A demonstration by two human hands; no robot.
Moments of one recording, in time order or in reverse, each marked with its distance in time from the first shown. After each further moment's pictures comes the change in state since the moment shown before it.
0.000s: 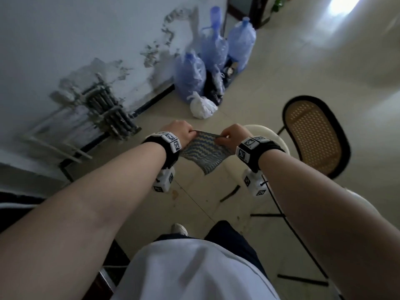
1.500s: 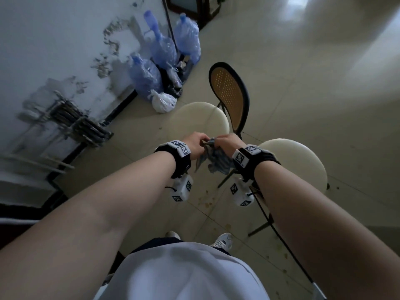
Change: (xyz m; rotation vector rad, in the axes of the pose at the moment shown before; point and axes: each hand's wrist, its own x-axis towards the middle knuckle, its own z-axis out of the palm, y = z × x) left_hand -0.130 0.425 0.188 -0.229 -0.203 0.092; right_hand -0.318 0.328 -0.022 0.710 0.073 0.217
